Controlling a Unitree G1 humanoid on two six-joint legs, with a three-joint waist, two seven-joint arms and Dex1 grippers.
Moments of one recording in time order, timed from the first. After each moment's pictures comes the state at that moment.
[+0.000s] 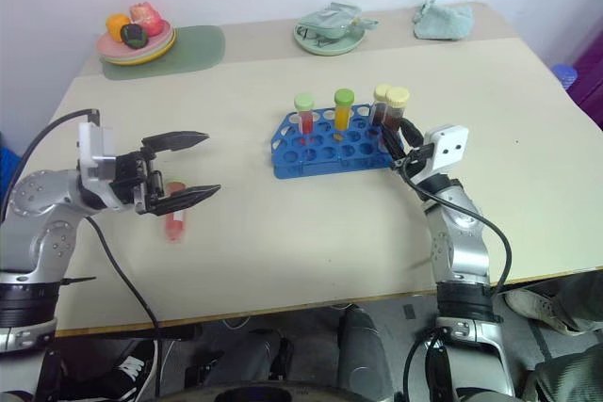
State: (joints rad) left arm -0.29 0.68 0.18 -0.15 -0.60 0.17 -1.20; right arm -0.32 -0.31 -0.21 0.14 0.34 -0.06 0.52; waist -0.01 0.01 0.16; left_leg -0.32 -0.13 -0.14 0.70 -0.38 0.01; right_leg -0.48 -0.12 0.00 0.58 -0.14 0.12
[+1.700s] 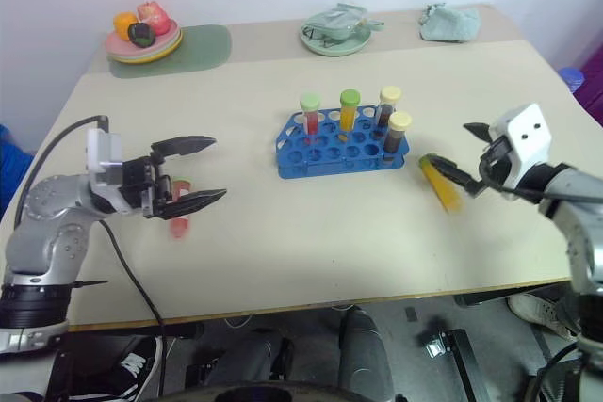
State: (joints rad) left arm -0.29 0.61 0.13 -0.10 -0.59 0.12 -1.24; right arm -0.27 -1.00 -0.29 -0.09 0.46 0.57 0.79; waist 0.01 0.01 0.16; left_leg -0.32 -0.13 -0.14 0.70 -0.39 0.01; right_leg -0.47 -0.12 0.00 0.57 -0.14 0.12
